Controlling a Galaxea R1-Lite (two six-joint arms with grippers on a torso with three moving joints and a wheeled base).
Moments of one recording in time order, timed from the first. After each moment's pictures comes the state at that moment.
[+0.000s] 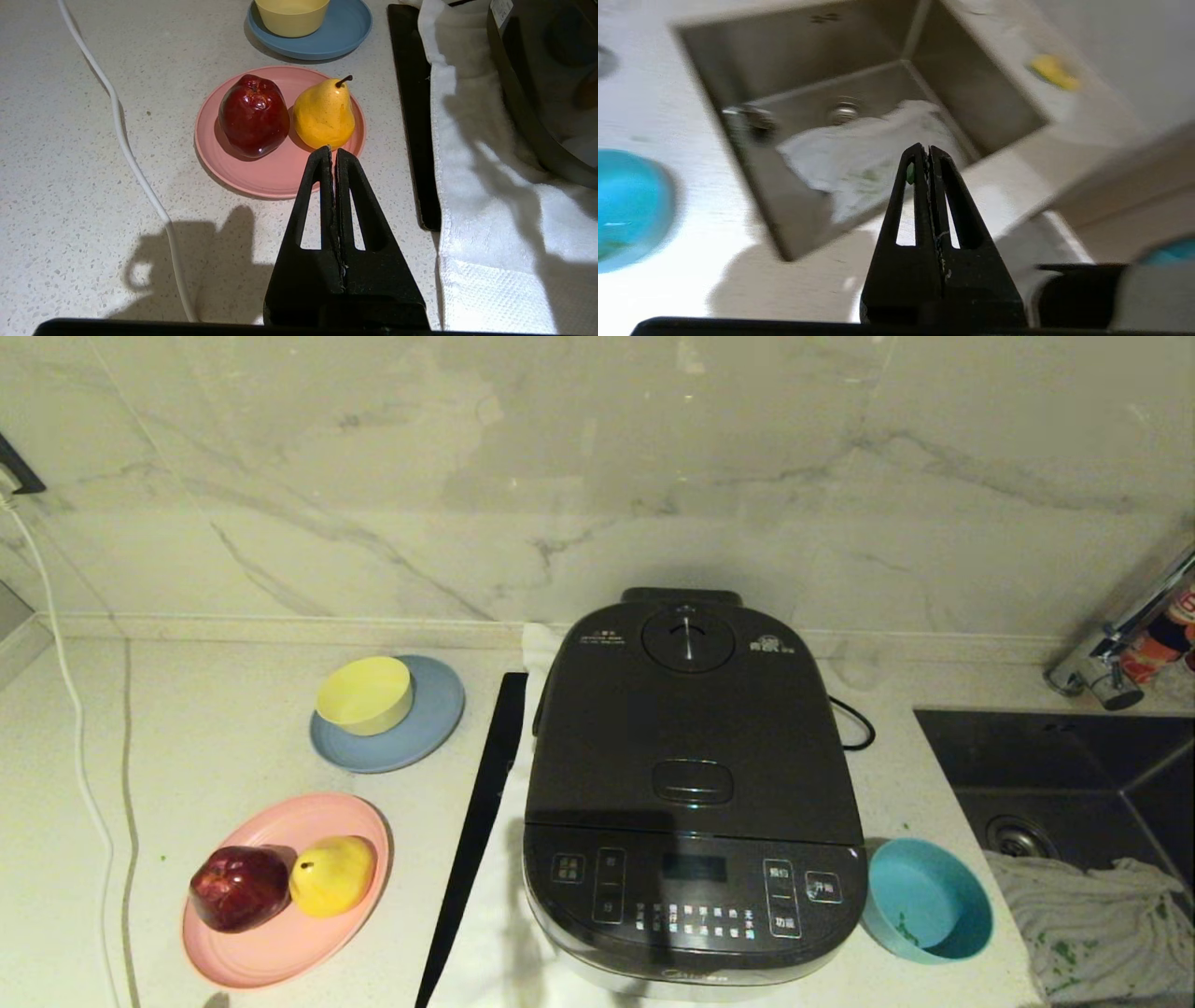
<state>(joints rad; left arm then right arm) -0.02 0.00 0.00 -0.01 0.00 0.00 0.04 0.27 -0.32 0.19 -0.72 0.10</state>
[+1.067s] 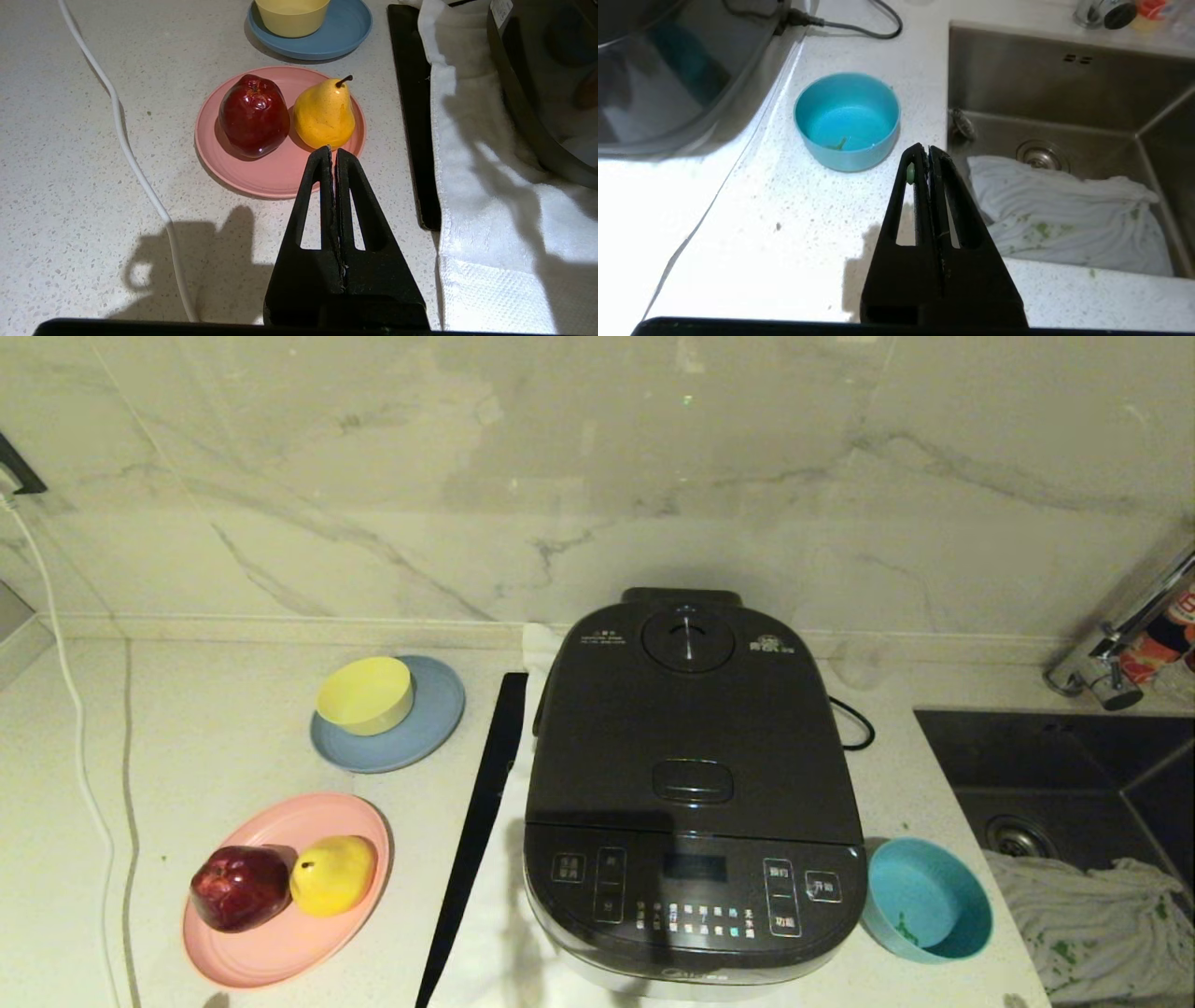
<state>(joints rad) -0.02 0.00 0.00 -0.01 0.00 0.00 0.00 0.00 0.00 -0.01 0.01 -0.04</state>
